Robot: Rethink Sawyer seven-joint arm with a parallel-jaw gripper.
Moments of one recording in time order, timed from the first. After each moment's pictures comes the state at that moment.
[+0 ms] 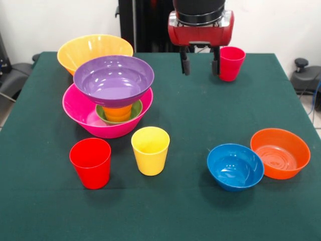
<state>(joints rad) -0.49 -0.71 0.46 1.57 -0.25 0.87 2.05</state>
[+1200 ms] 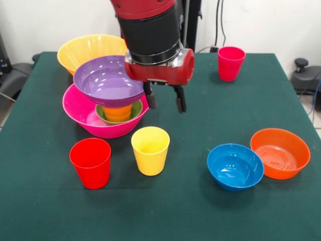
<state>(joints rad) -0.56 -0.54 0.46 1.34 -0.25 0.92 2.05</state>
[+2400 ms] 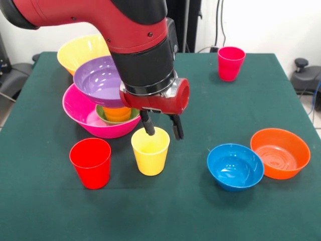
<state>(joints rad) -0.54 -0.43 0.47 1.19 -0.25 0.93 2.04</state>
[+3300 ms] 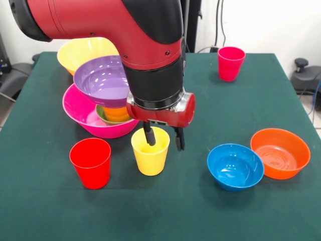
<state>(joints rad) -0.49 -0.39 0.43 1.12 -0.32 0.95 2.04</state>
